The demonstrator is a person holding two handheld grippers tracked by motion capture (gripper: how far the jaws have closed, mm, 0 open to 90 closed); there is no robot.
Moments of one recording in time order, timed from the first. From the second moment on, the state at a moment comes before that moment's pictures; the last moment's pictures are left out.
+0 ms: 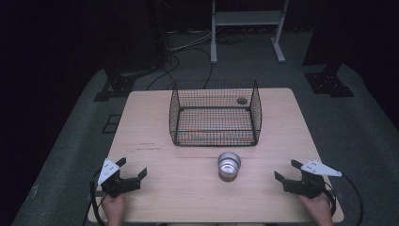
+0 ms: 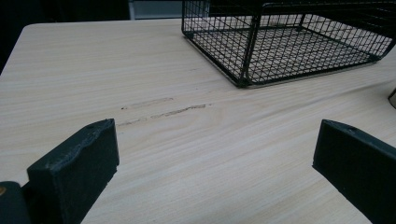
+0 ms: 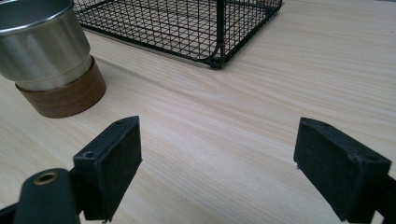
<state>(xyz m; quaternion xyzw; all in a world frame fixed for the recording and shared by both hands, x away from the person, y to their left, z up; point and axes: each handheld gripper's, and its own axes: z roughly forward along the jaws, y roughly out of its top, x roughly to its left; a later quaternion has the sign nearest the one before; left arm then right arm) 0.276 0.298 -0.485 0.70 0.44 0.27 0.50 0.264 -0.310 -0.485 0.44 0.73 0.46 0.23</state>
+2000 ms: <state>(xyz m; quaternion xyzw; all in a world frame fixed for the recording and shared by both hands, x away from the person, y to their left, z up) 0.275 0.298 -0.485 0.69 0.44 0.27 0.50 0.255 -0.262 -0.469 0.37 0.77 0.47 0.22</state>
